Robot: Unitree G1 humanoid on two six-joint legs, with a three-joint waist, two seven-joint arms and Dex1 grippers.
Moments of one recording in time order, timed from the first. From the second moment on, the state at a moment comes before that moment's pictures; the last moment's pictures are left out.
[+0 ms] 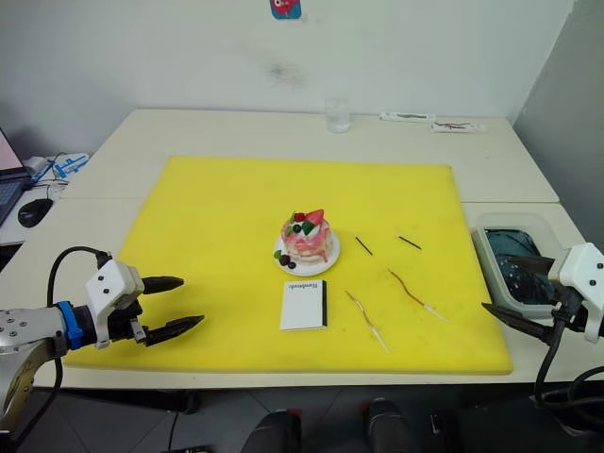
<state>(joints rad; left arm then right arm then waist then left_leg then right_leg) 0.09 0.92 0.30 -0.15 -0.35 0.30 -1.04 0.22 -0.98 -0.58 -0.36 0.45 0.36 1.11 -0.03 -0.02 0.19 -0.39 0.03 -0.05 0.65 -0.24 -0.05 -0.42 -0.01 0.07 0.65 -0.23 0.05</state>
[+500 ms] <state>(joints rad) 0.09 0.92 0.30 -0.16 -0.35 0.32 -1.05 0.24 -0.99 -0.60 -0.30 0.44 0.33 1.17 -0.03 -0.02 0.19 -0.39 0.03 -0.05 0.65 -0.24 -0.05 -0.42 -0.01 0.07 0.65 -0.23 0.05</state>
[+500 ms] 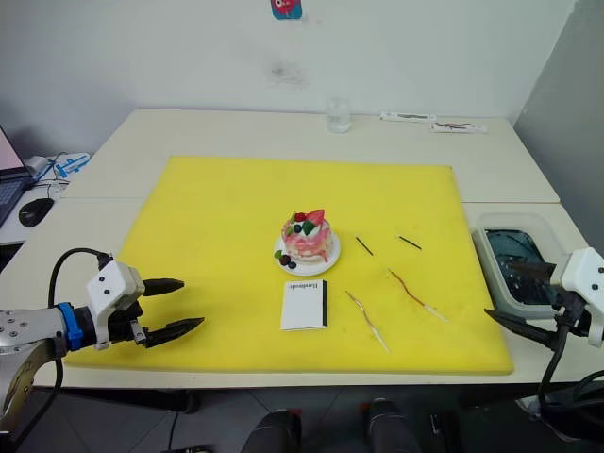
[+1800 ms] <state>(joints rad) 0.01 0.96 0.26 -0.53 -0.71 0.64 -1.14 0.20 -1.08 -0.57 -0.54 0.50 0.56 1.12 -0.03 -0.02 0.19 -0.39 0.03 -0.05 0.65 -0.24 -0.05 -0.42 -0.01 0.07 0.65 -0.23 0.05</state>
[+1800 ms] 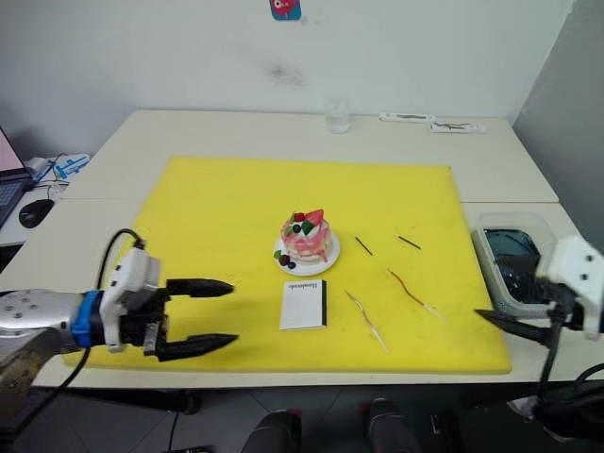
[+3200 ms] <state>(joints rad) -0.18 0.83 0.04 -0.62 -0.78 0.70 -0.97 -0.02 -1.04 -0.03 -0.55 0.38 0.95 0.81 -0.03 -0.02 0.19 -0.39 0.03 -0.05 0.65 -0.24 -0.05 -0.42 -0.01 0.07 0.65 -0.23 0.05</state>
